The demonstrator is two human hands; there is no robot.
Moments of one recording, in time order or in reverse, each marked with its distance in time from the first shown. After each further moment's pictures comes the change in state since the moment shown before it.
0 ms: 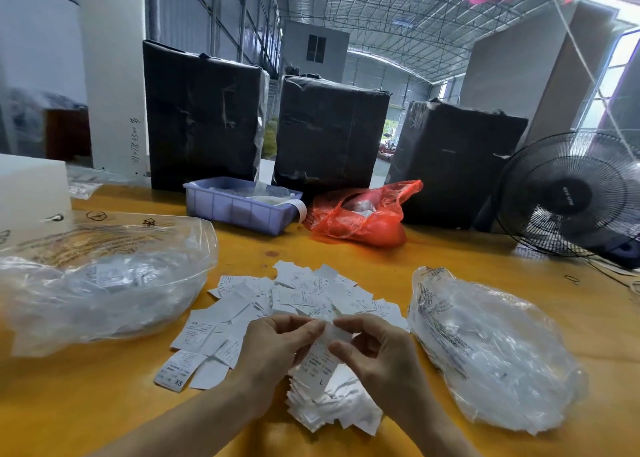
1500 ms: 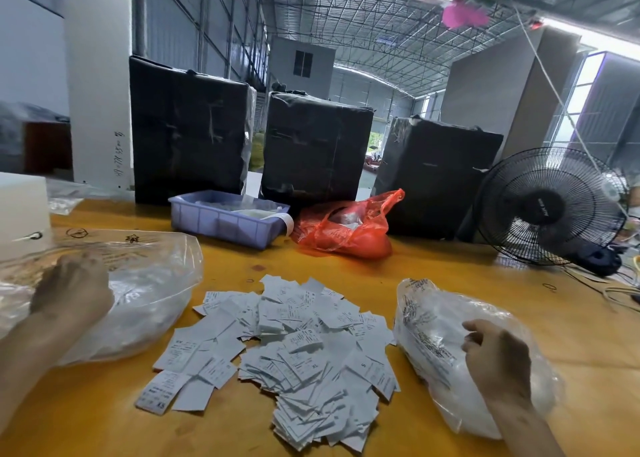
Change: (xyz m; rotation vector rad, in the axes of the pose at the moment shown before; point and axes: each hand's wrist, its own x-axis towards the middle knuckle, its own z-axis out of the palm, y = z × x) left_hand 0.121 0.053 -0.236 1.486 0.730 0.025; right_hand 0.012 0.068 -0.117 -0.709 0.564 0.266
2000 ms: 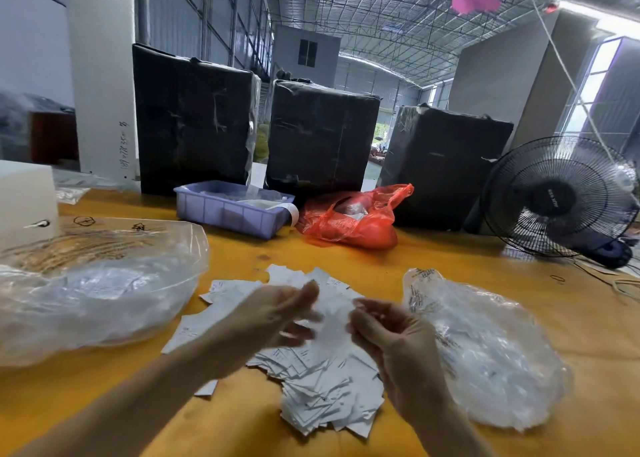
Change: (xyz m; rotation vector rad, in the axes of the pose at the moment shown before) left_hand -0.188 0.152 -0.076 -1.164 -1.000 0.378; right_hand -0.068 -0.120 -0.002 1.411 -0.555 0.321
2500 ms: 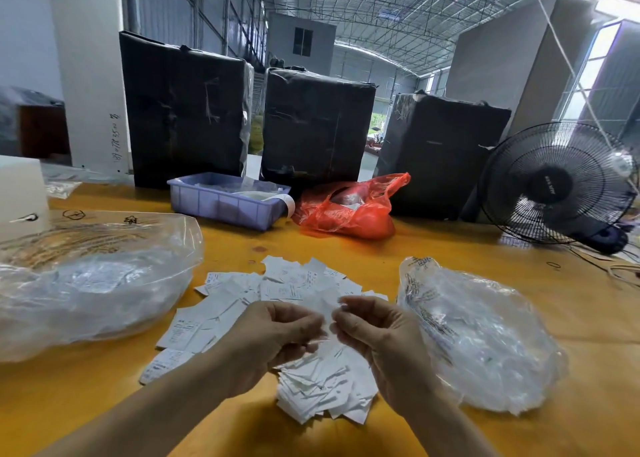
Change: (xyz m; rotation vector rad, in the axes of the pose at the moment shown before) left_hand 0.003 -0.024 0.019 -0.342 0.088 -0.135; right_hand -0.003 0.005 0.001 -0.050 -0.053 0.085
